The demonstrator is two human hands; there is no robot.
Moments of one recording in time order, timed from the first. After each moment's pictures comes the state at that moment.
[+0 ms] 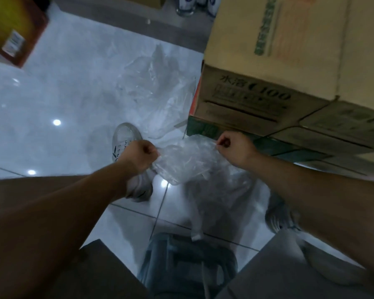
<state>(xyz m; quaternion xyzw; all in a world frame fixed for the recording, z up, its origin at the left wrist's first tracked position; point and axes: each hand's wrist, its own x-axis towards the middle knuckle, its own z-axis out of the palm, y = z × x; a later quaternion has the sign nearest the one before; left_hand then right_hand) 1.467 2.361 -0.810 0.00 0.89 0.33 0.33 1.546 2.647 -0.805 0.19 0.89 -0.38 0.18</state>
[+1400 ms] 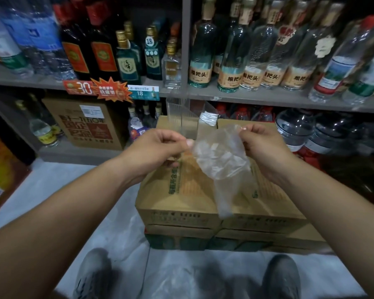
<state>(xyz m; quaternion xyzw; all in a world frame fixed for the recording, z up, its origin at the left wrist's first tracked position) 1.392 2.583 -0.493 0.20 0.73 0.58 0.30 1.505 2.794 -0.503 0.29 0.71 -0.62 -0.19</state>
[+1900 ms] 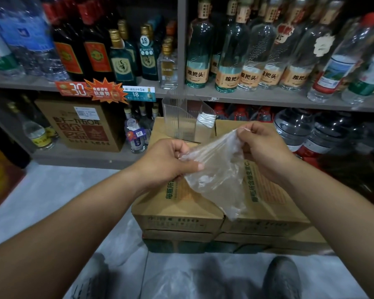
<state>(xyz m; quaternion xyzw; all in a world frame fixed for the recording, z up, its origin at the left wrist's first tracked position) 1.401 2.599 -0.509 0.27 0.74 0.53 0.30 1.498 2.807 -0.510 0.27 0.73 -0.60 -0.18</state>
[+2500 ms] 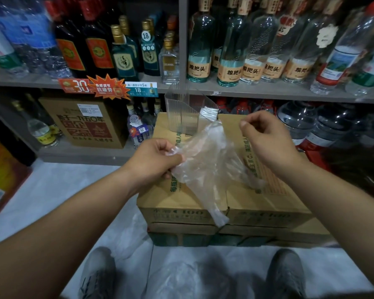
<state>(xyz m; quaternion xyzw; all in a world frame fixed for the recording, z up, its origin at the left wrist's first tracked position) 1.393 2.575 -0.525 0.18 0.77 0.55 0.27 1.510 2.801 -0.513 0.24 0.81 -0.47 -0.26</state>
